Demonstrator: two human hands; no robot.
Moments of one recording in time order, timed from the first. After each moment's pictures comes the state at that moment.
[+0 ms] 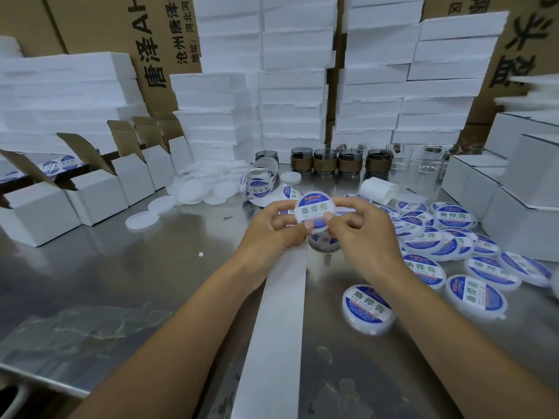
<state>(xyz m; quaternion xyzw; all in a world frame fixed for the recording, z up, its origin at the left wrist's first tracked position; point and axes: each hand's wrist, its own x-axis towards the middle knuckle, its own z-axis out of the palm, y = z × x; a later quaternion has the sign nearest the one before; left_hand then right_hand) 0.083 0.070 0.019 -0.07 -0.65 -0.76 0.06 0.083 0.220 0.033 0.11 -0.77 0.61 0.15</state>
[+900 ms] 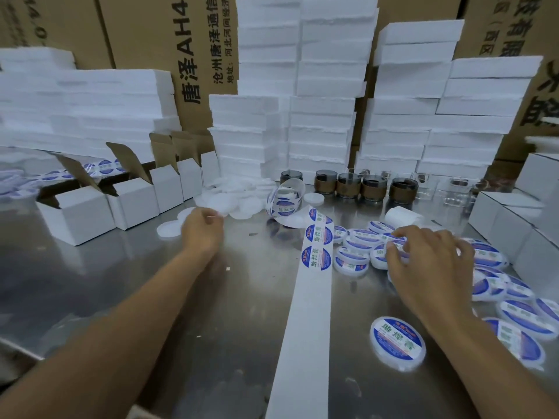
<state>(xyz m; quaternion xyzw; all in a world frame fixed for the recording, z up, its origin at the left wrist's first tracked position) 0.056 -0.060 0.025 0.25 -0.80 -0.46 0.30 0.082 0.250 0.038 0.03 -0.95 0.10 0.30</state>
